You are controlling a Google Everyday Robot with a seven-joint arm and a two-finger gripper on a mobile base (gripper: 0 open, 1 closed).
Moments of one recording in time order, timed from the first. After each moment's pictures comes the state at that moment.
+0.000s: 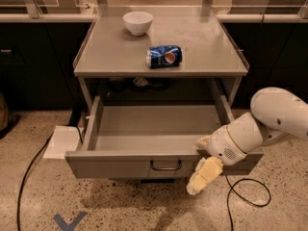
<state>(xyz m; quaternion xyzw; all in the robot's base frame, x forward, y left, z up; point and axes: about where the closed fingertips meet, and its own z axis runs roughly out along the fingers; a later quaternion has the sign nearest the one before) 0.431 -0.113 0.696 -0.51 0.78 0.31 0.16</state>
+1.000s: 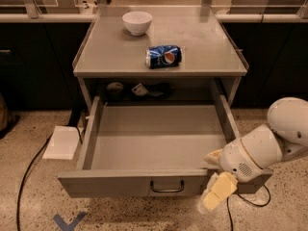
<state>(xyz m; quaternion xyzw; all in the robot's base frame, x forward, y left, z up) 0.379 -0.129 0.705 -0.49 0.79 0.33 0.14</state>
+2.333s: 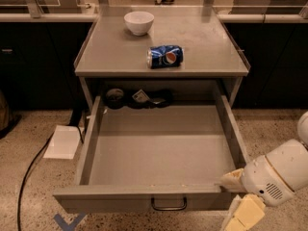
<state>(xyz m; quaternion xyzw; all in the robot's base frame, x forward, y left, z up) 0.309 -0.154 0.731 -0.46 0.81 0.36 0.09</state>
